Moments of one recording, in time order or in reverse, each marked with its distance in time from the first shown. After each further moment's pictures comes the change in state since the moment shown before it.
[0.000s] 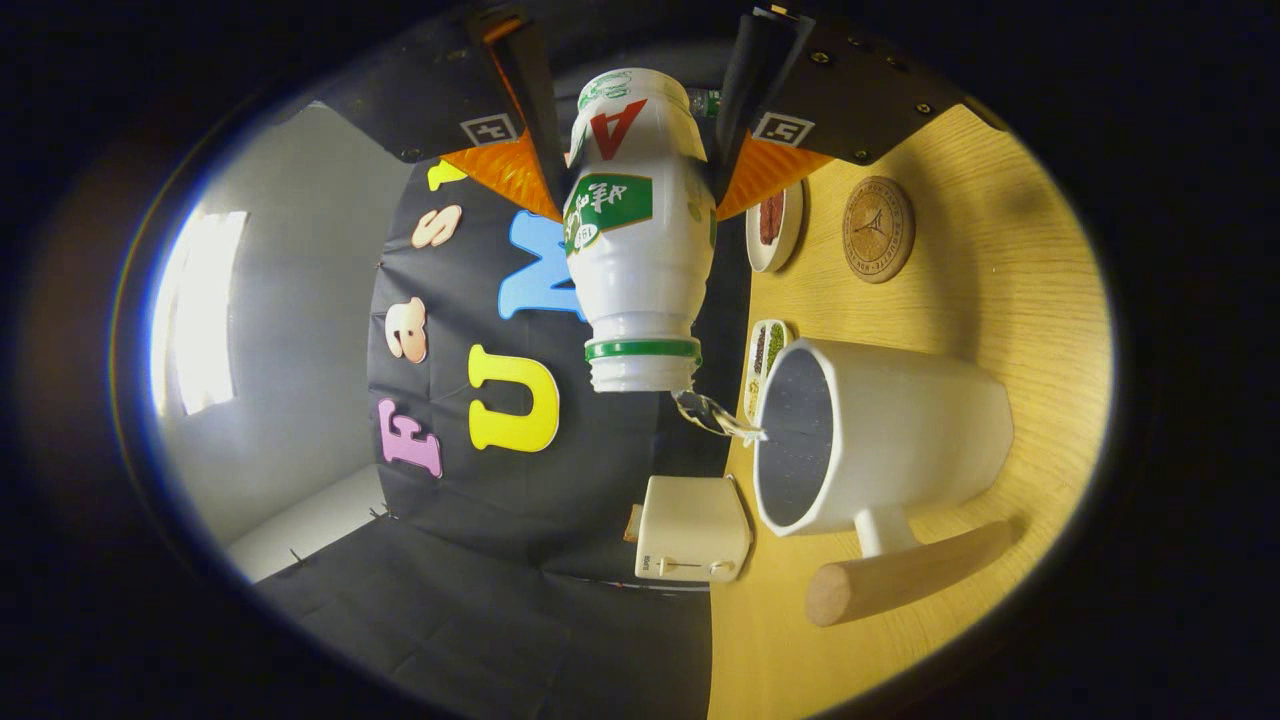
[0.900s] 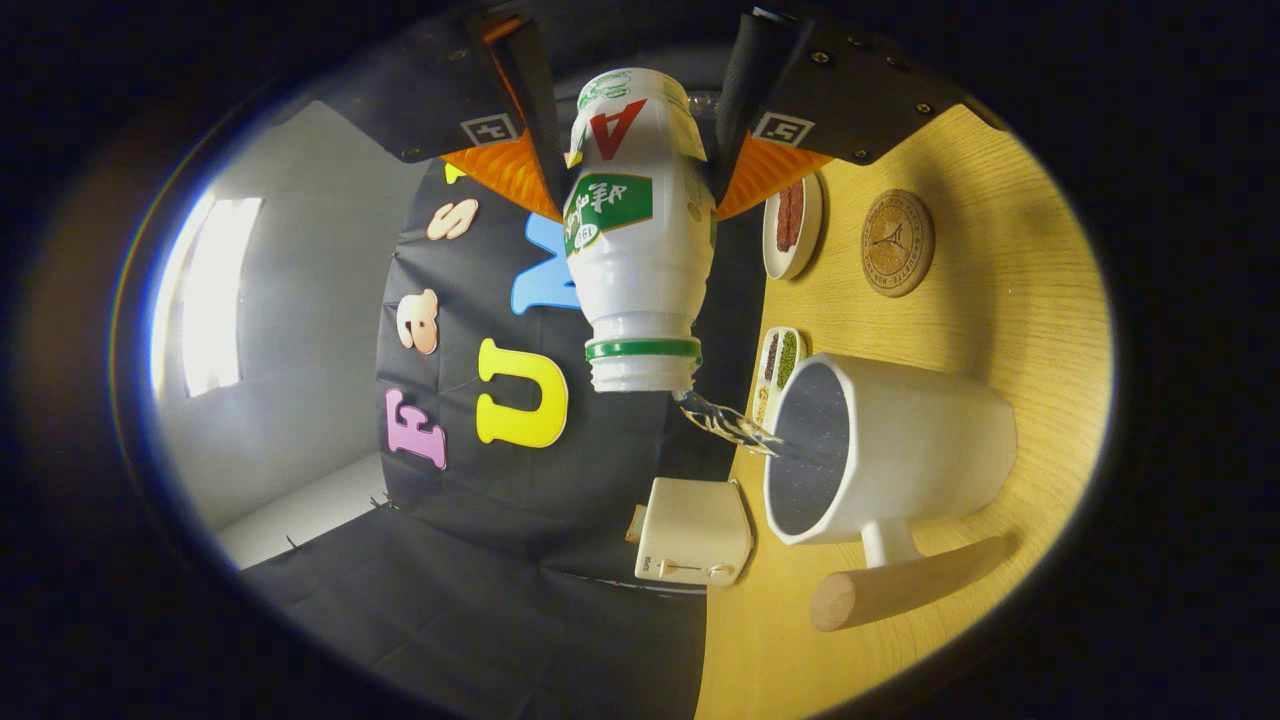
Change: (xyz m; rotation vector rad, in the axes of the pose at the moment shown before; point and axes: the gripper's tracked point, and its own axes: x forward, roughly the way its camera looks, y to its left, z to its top) arm 0.003 -0.012 -0.002 -0.038 0.000 -0.028
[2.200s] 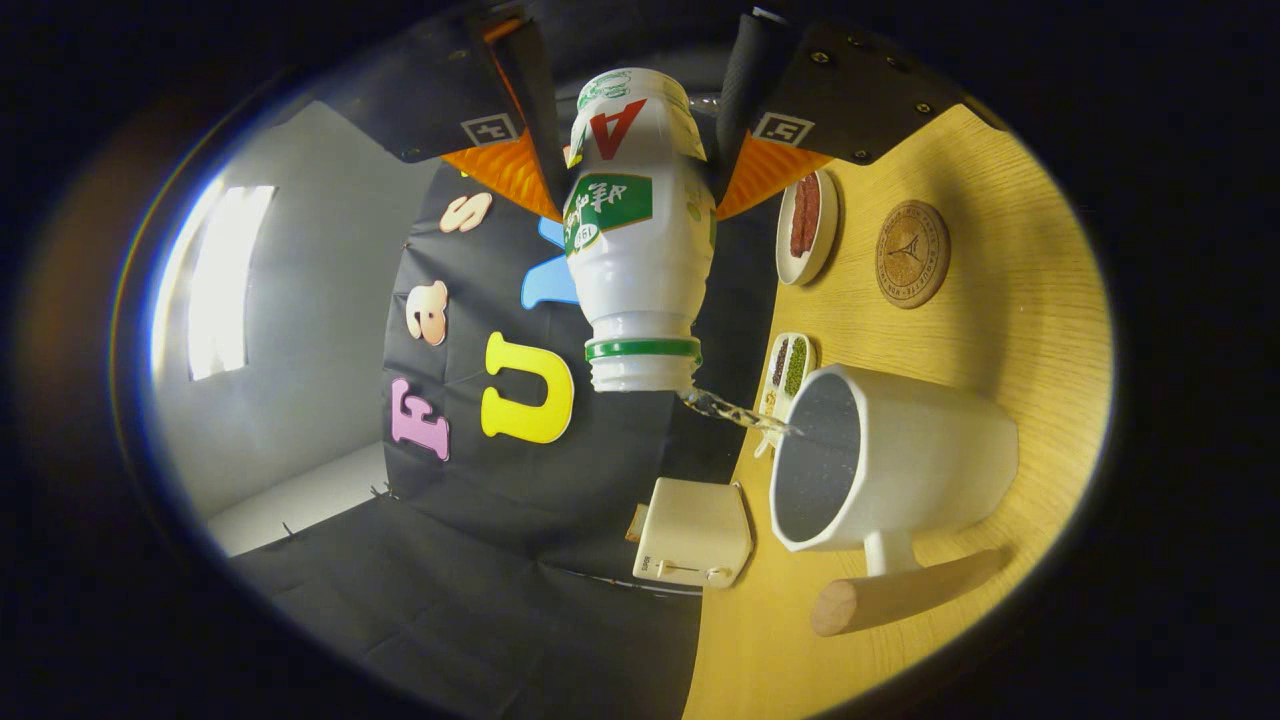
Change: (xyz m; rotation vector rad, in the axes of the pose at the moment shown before) arm 0.000 -0.014 -0.002 -0.044 -0.006 -0.020
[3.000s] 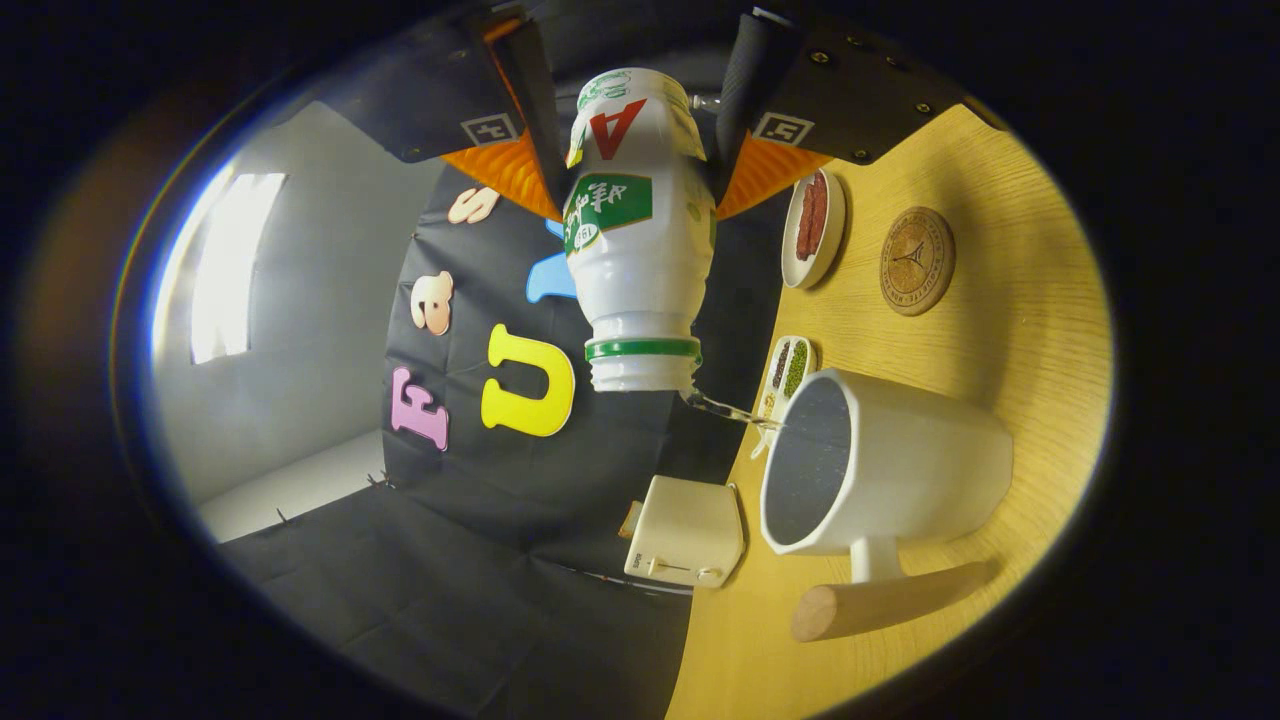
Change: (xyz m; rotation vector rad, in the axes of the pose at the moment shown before) arm -0.002 -0.002 0.002 -0.042 -0.011 -0.009
